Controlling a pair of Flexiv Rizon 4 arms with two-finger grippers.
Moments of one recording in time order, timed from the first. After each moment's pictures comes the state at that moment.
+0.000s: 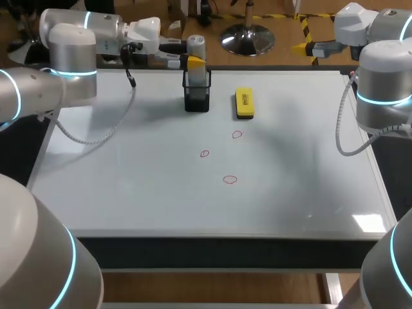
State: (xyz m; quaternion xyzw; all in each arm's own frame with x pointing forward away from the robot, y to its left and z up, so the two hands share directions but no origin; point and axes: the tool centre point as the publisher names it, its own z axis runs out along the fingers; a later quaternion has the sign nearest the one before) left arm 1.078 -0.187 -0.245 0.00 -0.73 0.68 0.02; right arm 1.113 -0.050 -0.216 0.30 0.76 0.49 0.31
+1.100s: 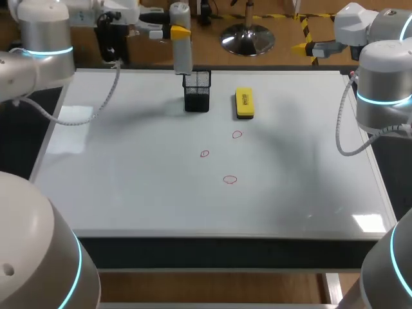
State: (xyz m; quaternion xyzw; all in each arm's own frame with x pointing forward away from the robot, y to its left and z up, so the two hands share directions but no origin) left arm 1.074 -0.142 -0.156 0.00 -0.73 0.69 -0.01; right arm 1.113 -0.050 -0.216 0.30 0.76 0.49 0.31
